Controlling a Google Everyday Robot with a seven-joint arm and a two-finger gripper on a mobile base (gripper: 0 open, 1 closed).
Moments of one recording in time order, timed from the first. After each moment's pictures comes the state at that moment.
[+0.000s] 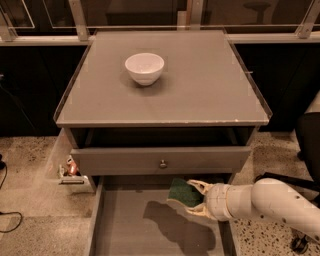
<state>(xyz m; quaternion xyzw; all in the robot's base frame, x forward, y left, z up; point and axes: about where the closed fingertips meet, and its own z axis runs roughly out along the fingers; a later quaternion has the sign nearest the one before) 0.443 -0.121 0.587 -0.63 0.67 0.11 0.38</state>
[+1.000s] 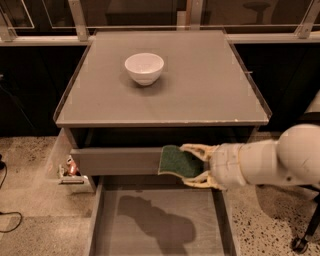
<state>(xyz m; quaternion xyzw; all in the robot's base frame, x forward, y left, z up) 0.436 -0.093 0.766 -0.70 0.57 0.08 0.41</state>
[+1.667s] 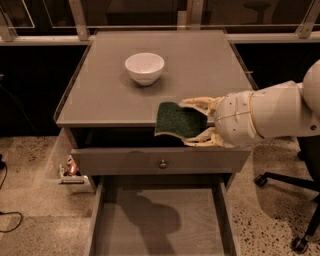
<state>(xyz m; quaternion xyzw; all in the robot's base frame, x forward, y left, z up) 0.459 -0.085 0.891 -0.72 0.54 0.04 0.43</state>
